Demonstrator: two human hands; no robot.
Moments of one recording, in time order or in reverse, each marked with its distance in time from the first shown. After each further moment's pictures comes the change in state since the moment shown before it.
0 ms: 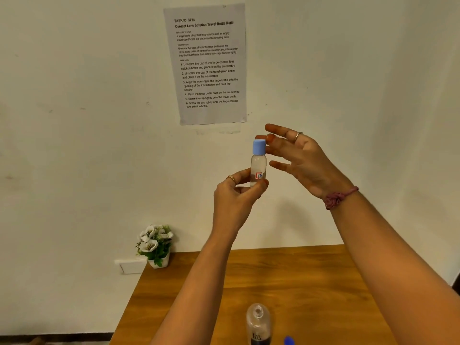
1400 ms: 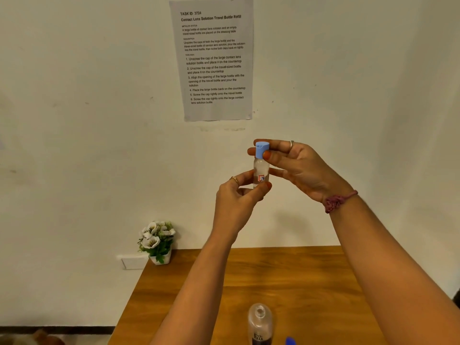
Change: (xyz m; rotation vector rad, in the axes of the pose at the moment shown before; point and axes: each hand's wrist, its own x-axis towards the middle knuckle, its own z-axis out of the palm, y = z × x) left_hand 0.005 -0.012 -0.006 0.020 -0.051 -0.023; right_hand 0.002 0.014 0.006 -0.026 -0.153 0.007
